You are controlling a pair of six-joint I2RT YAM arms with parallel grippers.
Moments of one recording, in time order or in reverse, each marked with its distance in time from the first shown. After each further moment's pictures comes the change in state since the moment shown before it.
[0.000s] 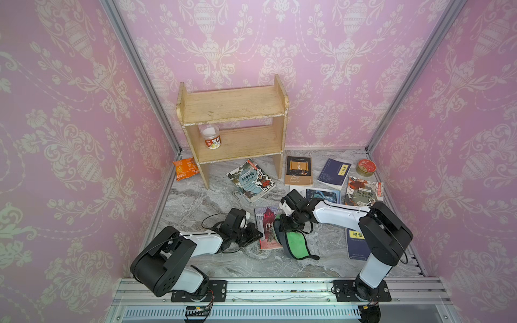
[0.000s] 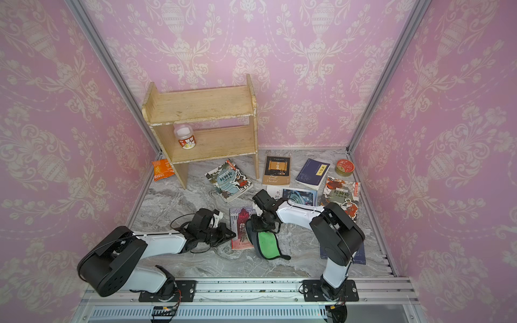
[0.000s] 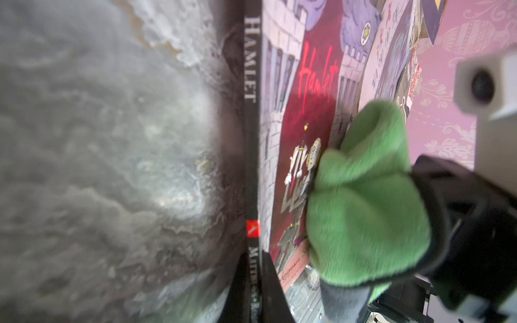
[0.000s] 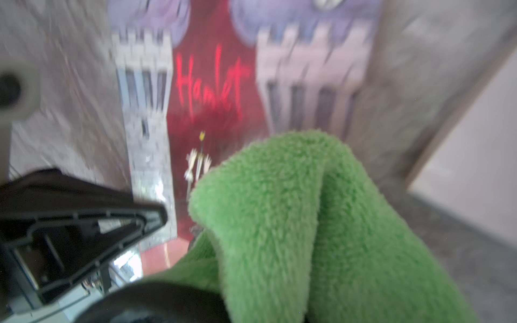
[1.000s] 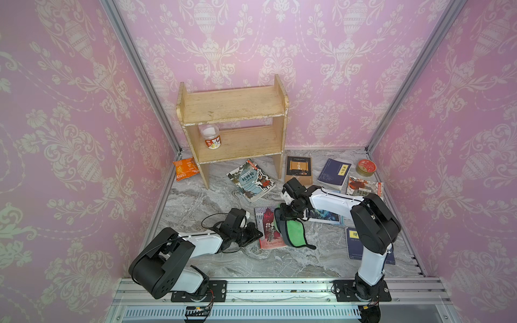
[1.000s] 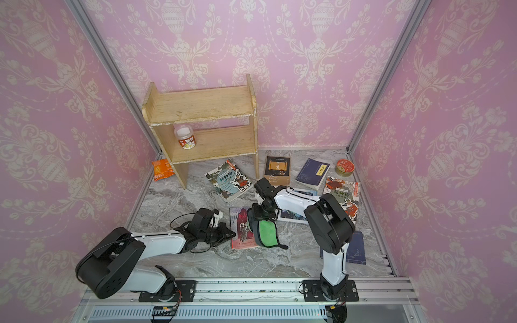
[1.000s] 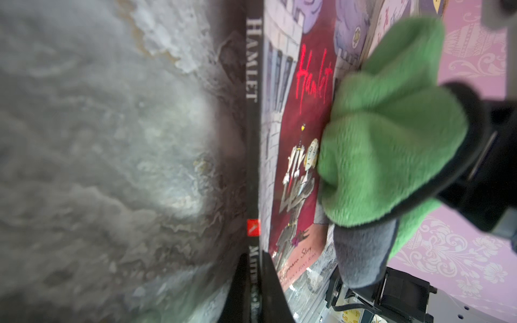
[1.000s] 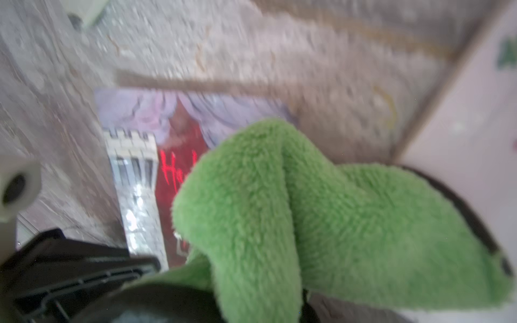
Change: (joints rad) left arm -0.001 -0.017 0.007 -0.023 -0.022 0.000; right arm -0.135 0.075 0.135 -0.115 0.026 -0.064
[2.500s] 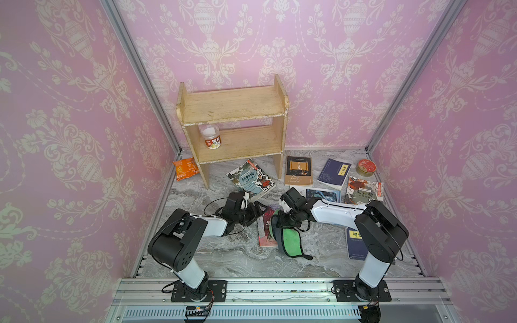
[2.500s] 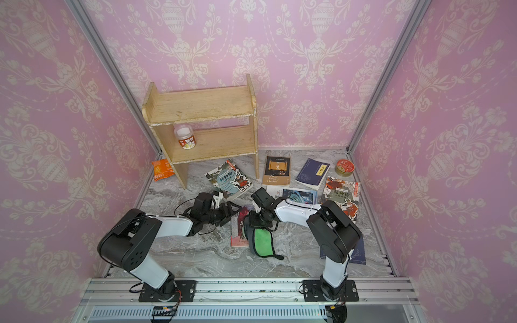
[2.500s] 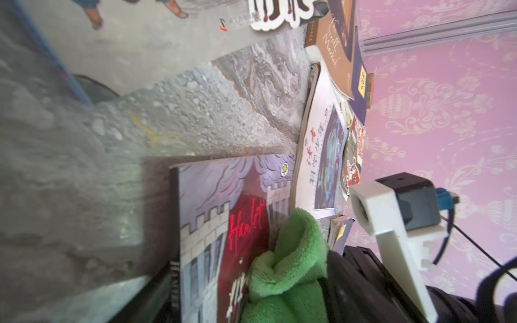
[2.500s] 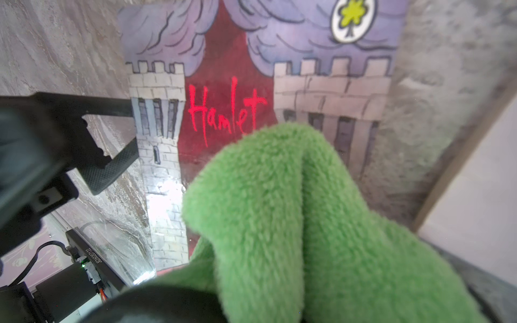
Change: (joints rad) left arm 0.132 0.240 0.196 0.204 0.021 0.018; right arm 0.070 -0.005 -0.068 0.203 -0.019 0.146
